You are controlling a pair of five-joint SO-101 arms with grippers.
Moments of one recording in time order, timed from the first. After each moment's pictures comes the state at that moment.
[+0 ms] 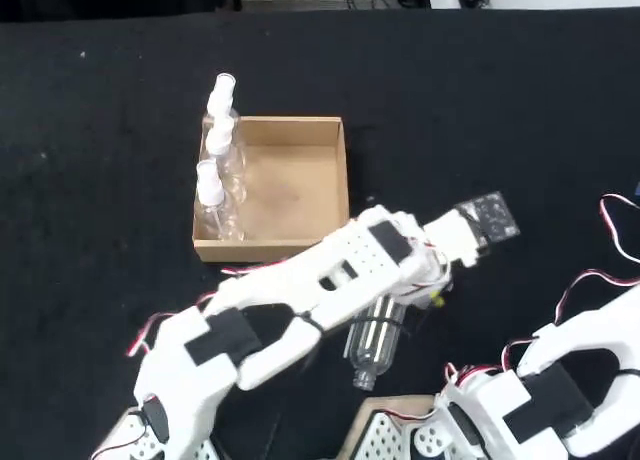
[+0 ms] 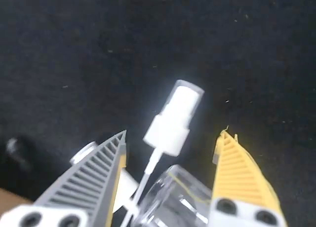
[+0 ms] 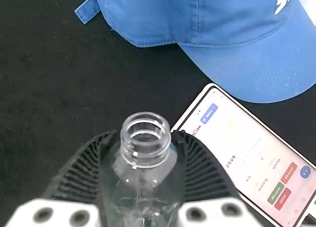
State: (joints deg) left arm 49.8 20.9 -0.7 47.0 -18.9; right arm 61.5 -8.9 15.4 54.5 12.8
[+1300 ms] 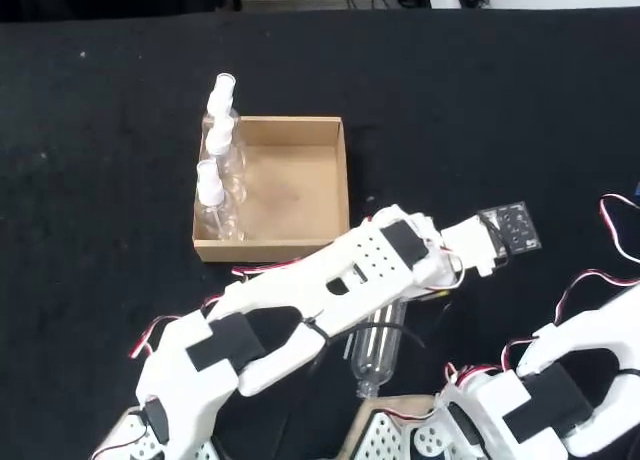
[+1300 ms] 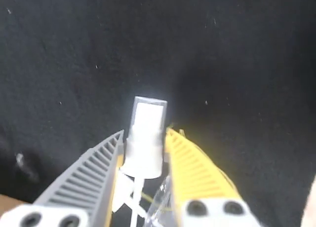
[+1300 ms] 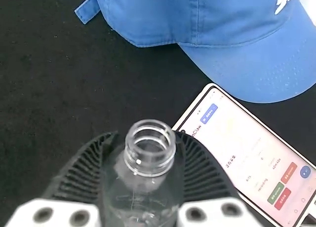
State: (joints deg) left arm 52.0 20.6 -6.5 53.1 -22.4; right arm 61.5 -8.9 15.4 54.5 12.8
